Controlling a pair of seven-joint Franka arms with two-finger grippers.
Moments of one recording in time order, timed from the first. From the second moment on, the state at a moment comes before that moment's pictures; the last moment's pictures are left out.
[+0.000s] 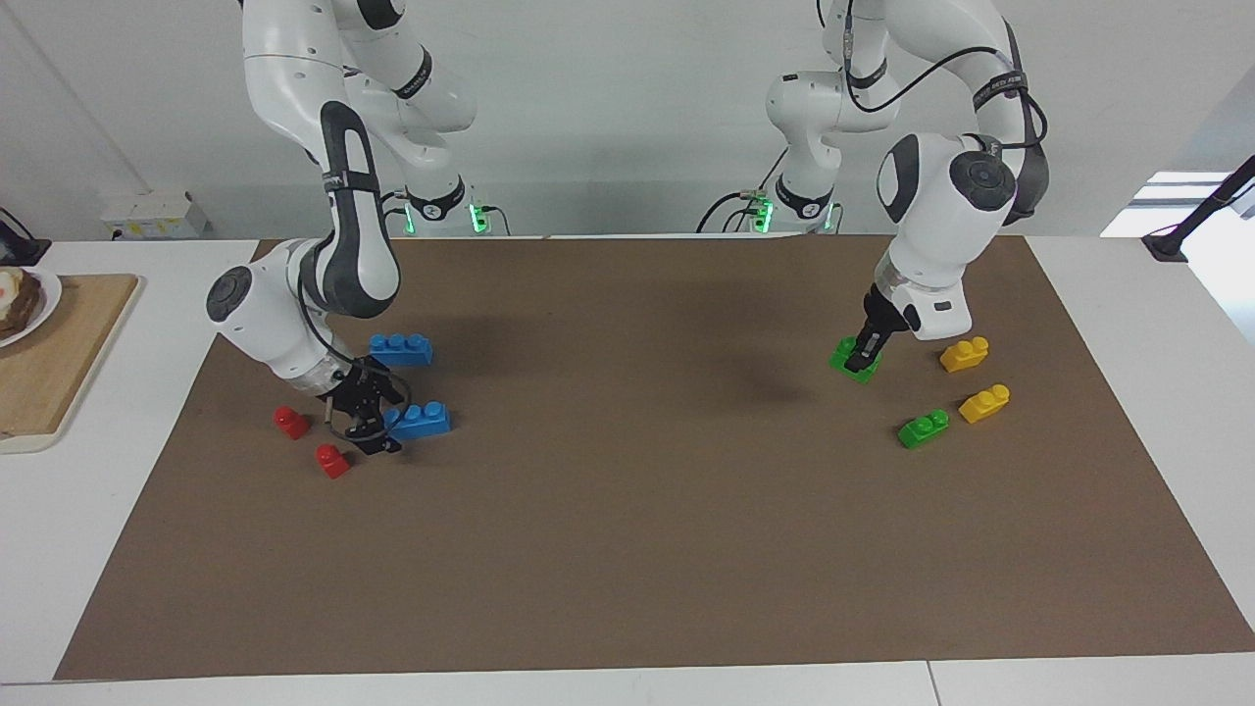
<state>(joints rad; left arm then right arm) -0.13 0.04 -0.07 -1.99 -0.05 2.01 -1.11 -0.11 0.28 0.05 -2.10 0.41 2.33 1.06</state>
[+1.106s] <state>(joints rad) -0.17 0.04 -0.07 -1.98 -0.07 2.01 -1.27 -0.10 0.28 0.05 -2.05 0.47 2.34 1.03</state>
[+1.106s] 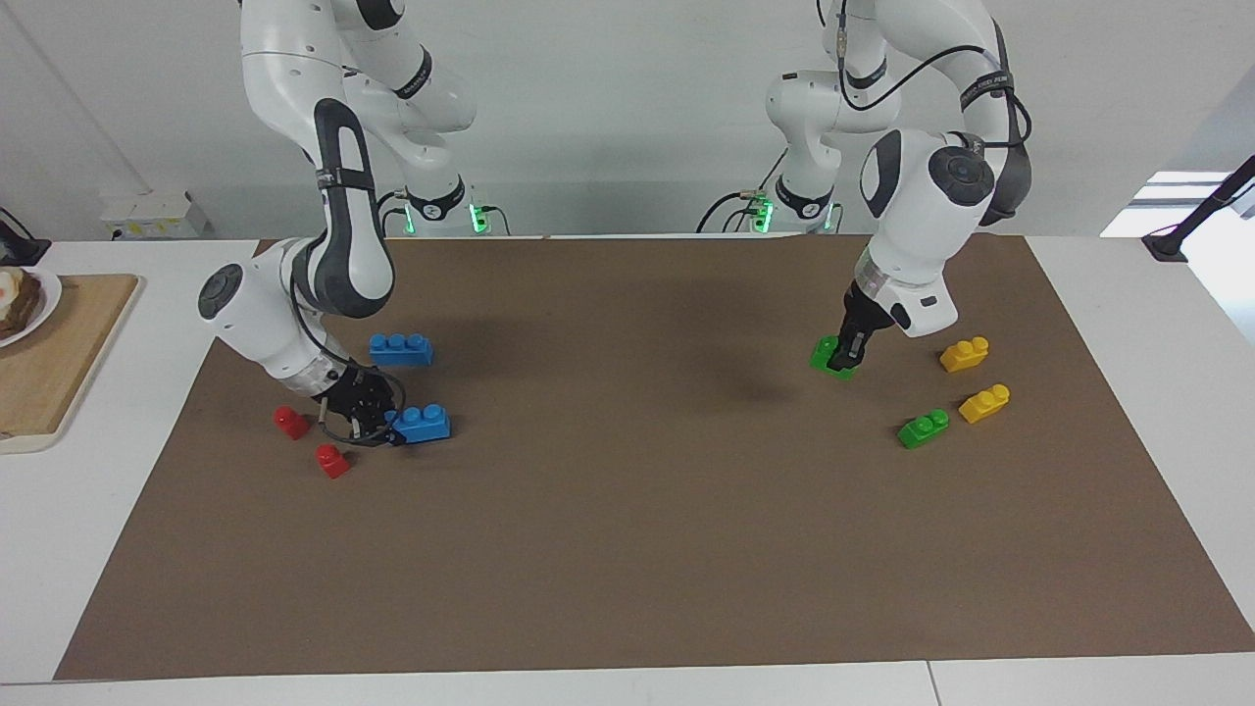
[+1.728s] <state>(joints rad) -0.18 0.04 -0.07 -1.98 -0.07 2.03 -1.41 0.30 0.32 0.06 -1.84 0.48 2.39 1.57</state>
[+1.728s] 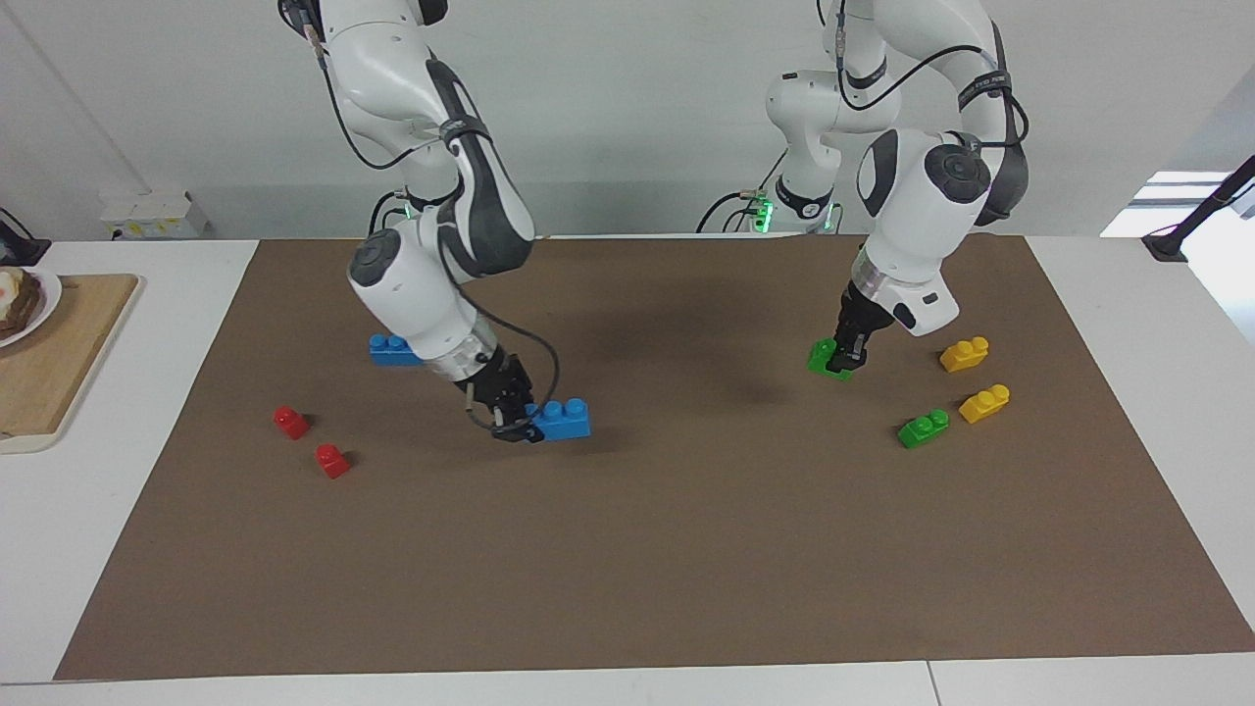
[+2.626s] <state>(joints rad) -0.25 0.05 -0.07 -1.98 -0.07 2.11 -1.86 0.58 0.47 0.06 -1.83 0.48 2.56 1.86</state>
